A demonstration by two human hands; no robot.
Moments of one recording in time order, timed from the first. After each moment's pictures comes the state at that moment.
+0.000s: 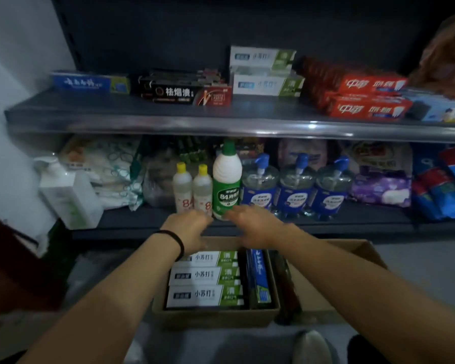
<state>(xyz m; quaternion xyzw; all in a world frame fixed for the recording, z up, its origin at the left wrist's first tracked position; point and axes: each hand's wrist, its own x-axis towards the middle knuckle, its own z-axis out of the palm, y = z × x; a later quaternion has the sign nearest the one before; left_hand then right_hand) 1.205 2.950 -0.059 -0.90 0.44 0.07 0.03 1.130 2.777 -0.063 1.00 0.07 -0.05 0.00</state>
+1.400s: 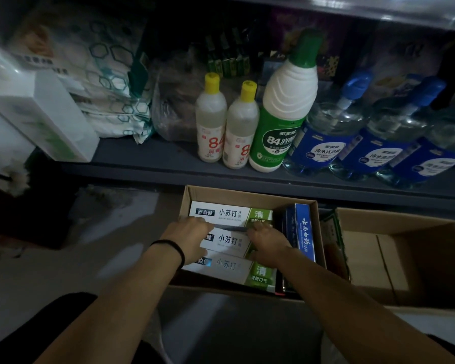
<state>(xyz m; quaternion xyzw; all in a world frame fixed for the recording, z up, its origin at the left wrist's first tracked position) 1.259 2.990 -0.263 -0.89 0.37 0.26 0.02 1.180 2.791 -0.317 0.96 -0.01 -0.27 -0.06</state>
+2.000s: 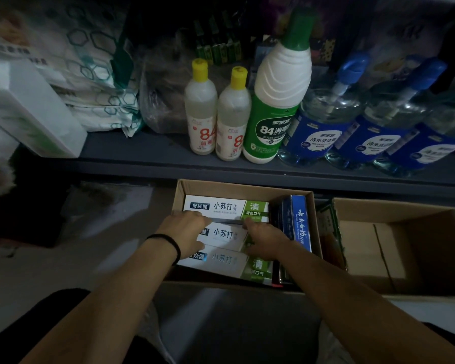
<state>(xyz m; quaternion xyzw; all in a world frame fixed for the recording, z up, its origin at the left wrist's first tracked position) 1.259 2.984 -0.262 -0.88 0.39 0.25 0.04 1.177 2.786 -0.323 0.93 -0.06 -0.31 -0.17</state>
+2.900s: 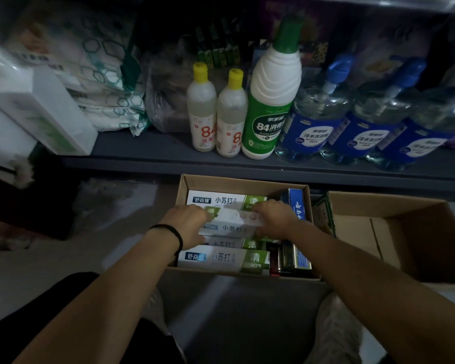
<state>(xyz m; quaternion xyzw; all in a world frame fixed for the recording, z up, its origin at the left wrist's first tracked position) 1.247 2.986 -0.243 -0.88 0.39 0.25 0.05 1.179 2.772 -0.273 0.96 -0.05 -0.25 -0.11</state>
